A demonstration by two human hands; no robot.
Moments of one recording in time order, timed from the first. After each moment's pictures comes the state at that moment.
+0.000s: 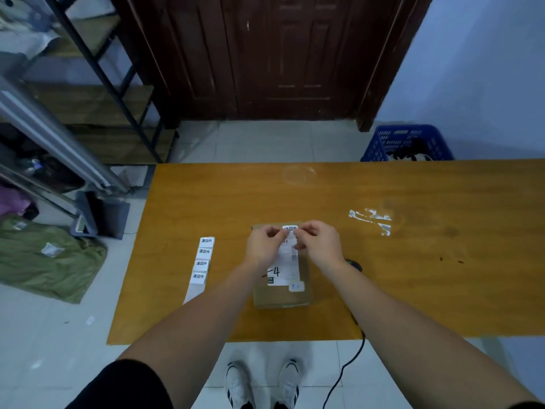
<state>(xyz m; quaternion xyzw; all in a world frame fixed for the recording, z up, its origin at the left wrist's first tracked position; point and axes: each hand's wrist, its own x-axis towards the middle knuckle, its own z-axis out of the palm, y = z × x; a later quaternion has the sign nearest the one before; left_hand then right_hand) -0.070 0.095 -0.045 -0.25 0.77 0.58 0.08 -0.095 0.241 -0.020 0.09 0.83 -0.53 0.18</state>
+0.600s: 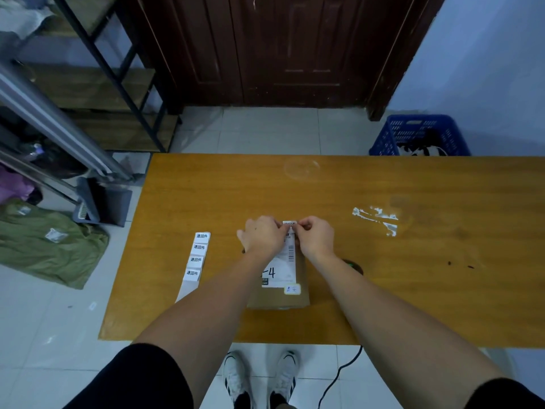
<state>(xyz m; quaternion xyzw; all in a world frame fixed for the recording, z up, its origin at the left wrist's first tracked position) -0.114 0.105 -0.064 -0.27 0.93 0.21 0.14 -0.131 0.226 -0.058 0.10 0.87 -0.45 0.16</state>
